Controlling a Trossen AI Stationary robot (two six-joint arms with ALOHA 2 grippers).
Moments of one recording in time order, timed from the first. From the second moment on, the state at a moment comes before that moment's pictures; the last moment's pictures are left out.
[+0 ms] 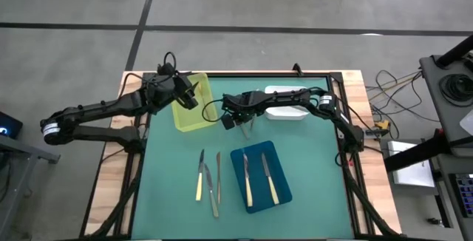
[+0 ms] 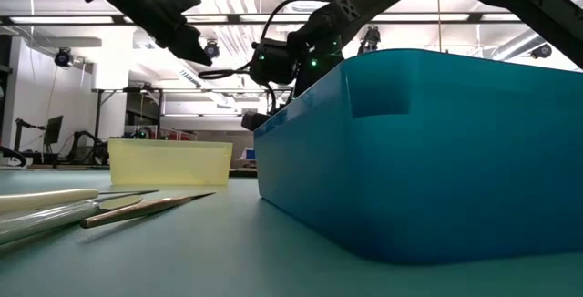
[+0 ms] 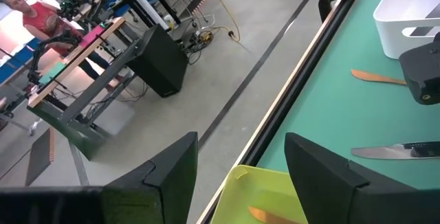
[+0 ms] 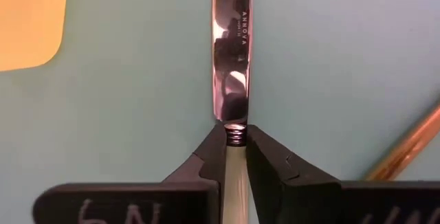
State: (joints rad) left arm 0.40 0.97 0.71 -0.12 -0.52 0.38; right arm -0.24 2.25 1.74 -0.74 0.05 0.86
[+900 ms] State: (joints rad) left arm 0.40 0.97 0.71 -0.12 -0.52 0.38; right arm -0.23 2.21 1.74 -0.72 0.14 0.77
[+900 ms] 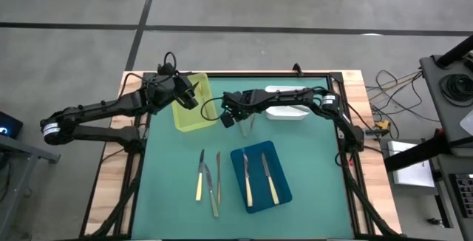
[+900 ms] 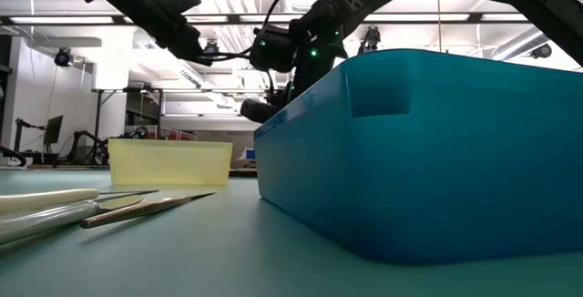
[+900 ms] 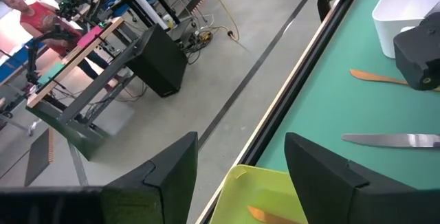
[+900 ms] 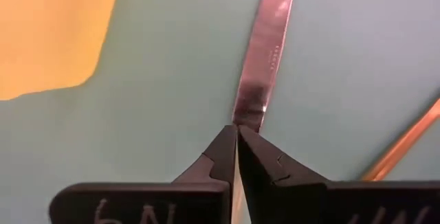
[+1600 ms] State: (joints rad) left arm 0.40 0.97 0.71 -0.11 -0.52 0.38; right arm -0.23 2.21 1.74 -0.72 0.13 0.76
